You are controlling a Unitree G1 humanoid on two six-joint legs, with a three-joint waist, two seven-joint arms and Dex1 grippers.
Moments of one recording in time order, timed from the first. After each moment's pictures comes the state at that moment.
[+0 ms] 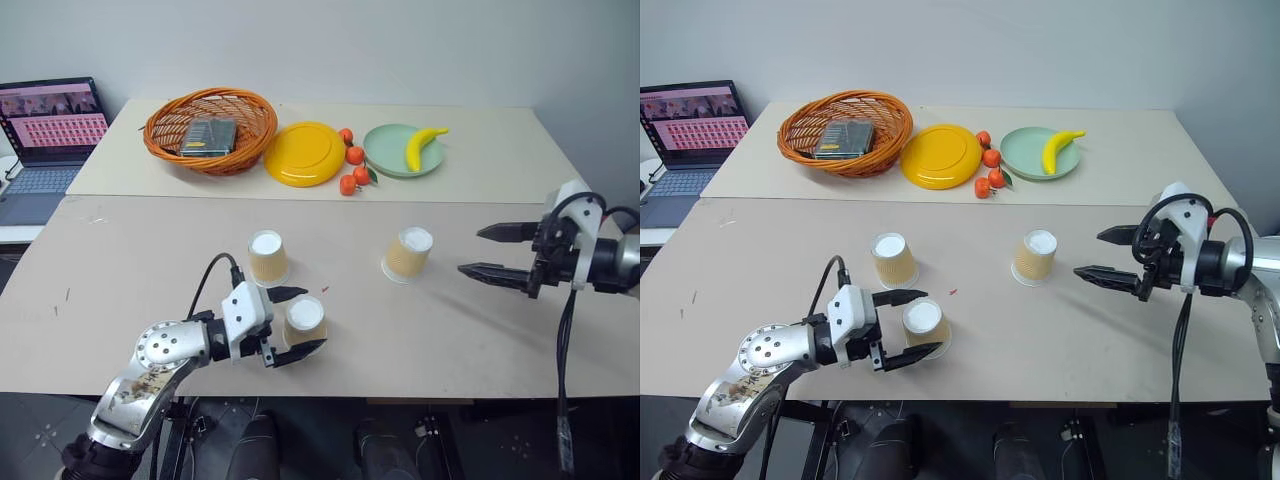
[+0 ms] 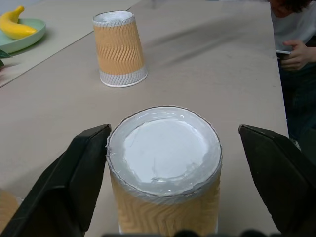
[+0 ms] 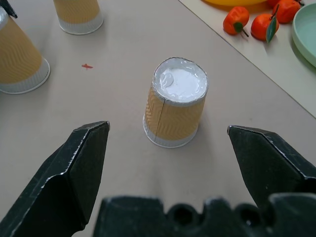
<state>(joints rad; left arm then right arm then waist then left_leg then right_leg) -0.07 0.60 -0.11 -0.48 -0.36 0.30 -0.87 -0.37 -1.02 -0.22 -0.12 0.50 0.61 1.14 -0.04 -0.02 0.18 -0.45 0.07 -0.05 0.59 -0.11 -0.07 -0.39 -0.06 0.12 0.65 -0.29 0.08</state>
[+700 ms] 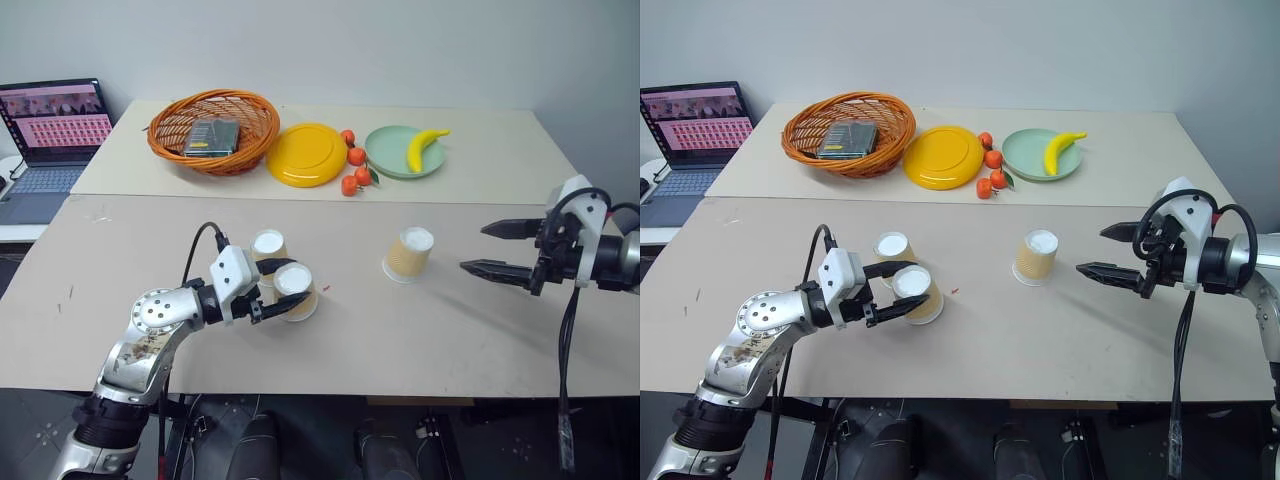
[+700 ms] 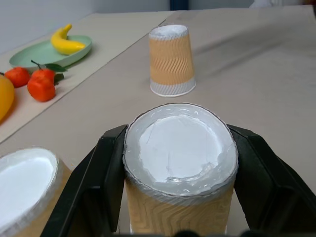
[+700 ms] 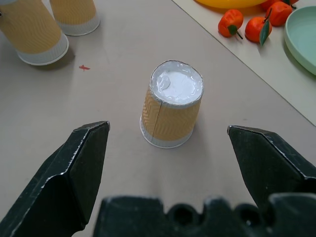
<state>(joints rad) -0.25 0.58 -0.08 -0.27 -0.36 0.22 -0.93 -0.37 -1.03 -0.23 -0.12 0.50 0.62 1.13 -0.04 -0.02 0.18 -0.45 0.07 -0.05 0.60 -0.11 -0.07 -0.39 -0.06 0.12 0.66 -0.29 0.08</state>
